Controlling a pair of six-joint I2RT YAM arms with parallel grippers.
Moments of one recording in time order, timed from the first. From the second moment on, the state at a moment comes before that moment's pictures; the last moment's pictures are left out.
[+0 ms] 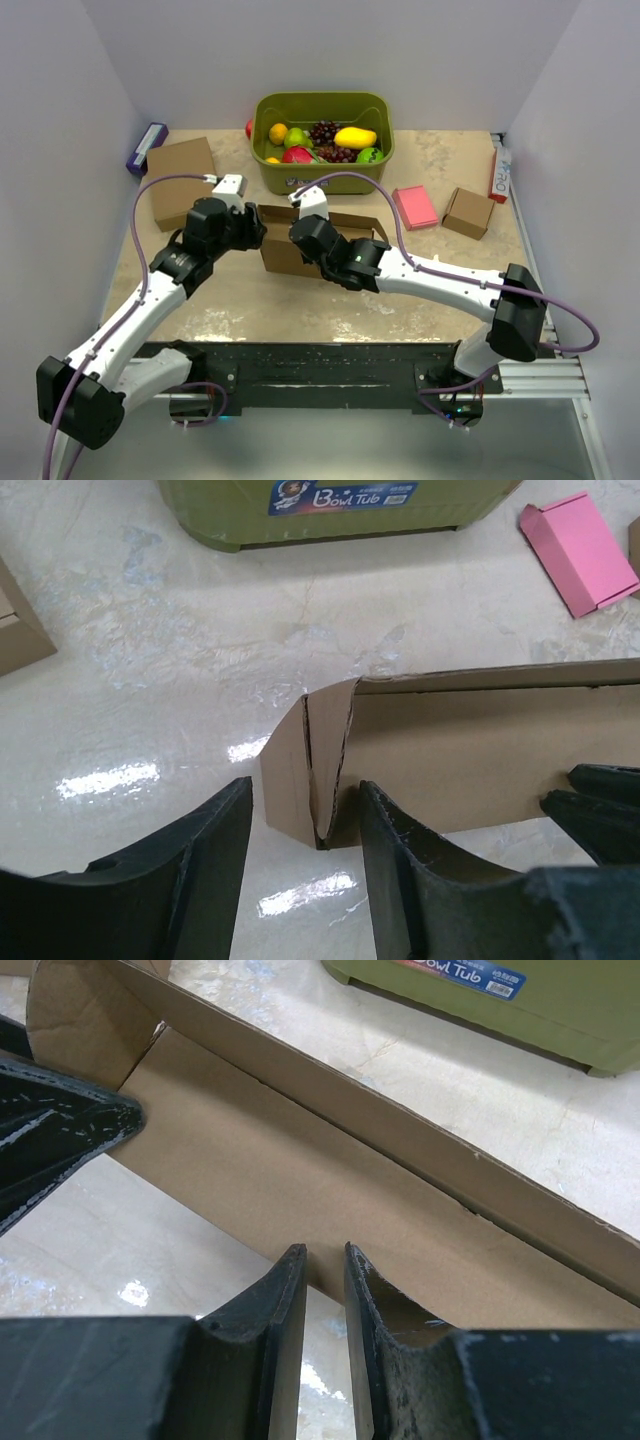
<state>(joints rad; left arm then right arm) -0.43 1.01 0.81 -0.30 -0.03 -0.30 1.10 1.57 1.28 -0.35 0.62 0.41</state>
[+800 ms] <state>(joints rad) -0.43 0.97 0.83 -0.29 -0.03 -0.30 1.10 1.58 1.31 -0.37 0.62 0.41</state>
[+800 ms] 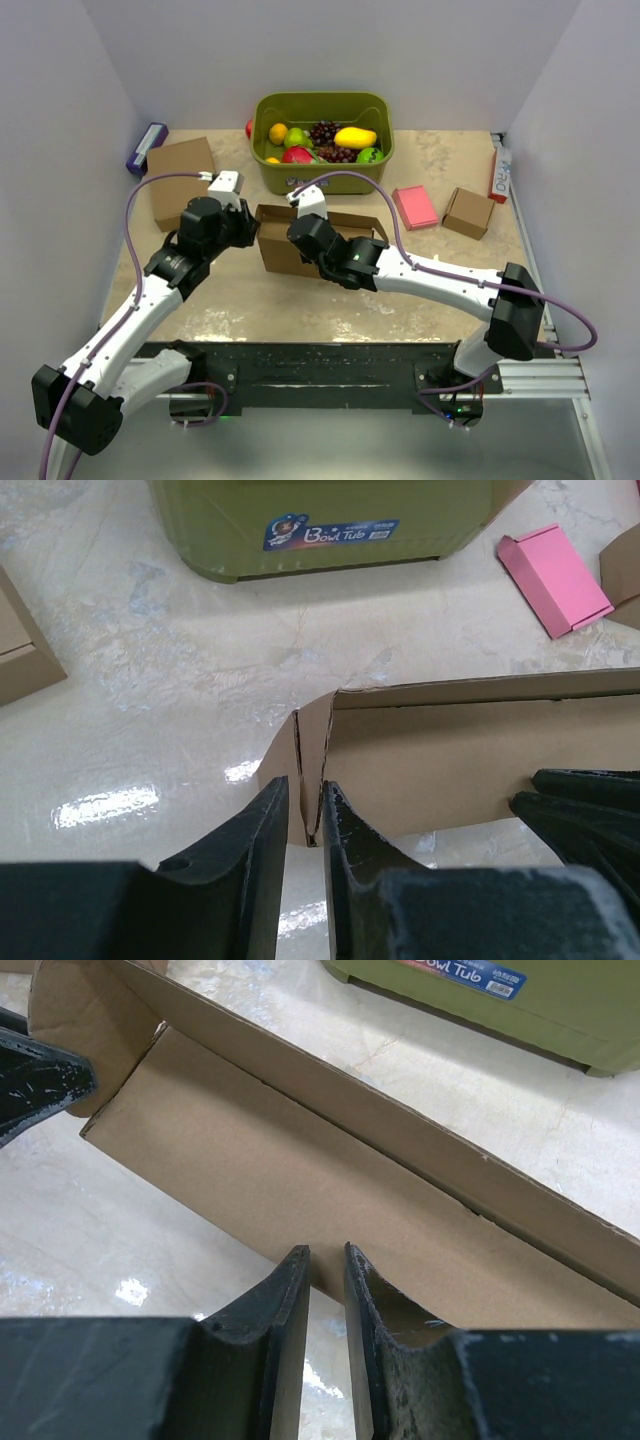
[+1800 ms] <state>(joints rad) -0.43 0.97 0.81 -0.27 -0.02 -0.25 1.10 1.60 1.31 -0.37 0.63 0.41</state>
